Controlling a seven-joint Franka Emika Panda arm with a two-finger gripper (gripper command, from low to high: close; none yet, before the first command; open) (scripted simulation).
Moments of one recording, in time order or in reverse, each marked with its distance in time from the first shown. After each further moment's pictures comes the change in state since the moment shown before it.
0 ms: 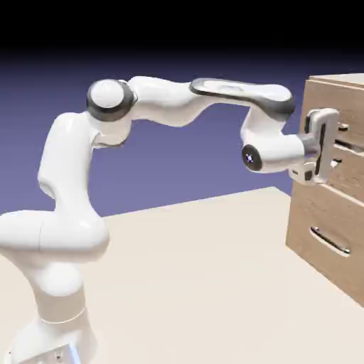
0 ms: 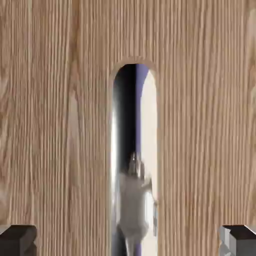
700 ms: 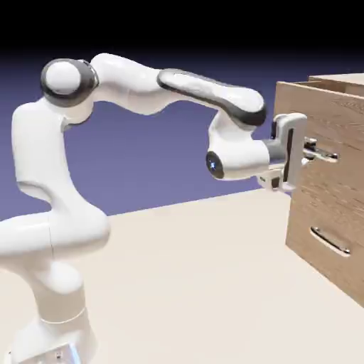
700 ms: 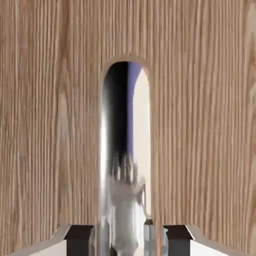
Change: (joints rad) arm 0.548 0.371 -0.378 -0.437 0.059 -0.047 -0.410
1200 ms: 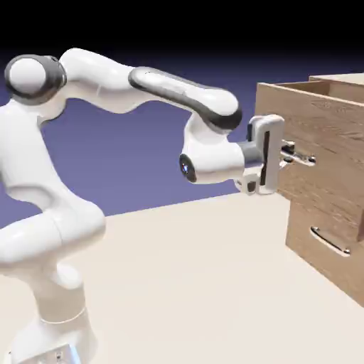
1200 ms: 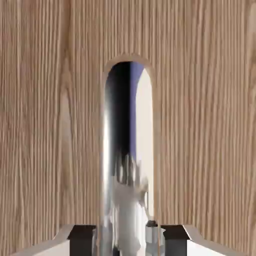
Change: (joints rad) arm 0.497 -0.180 -0.480 -0.318 -0.064 -0.059 0.123
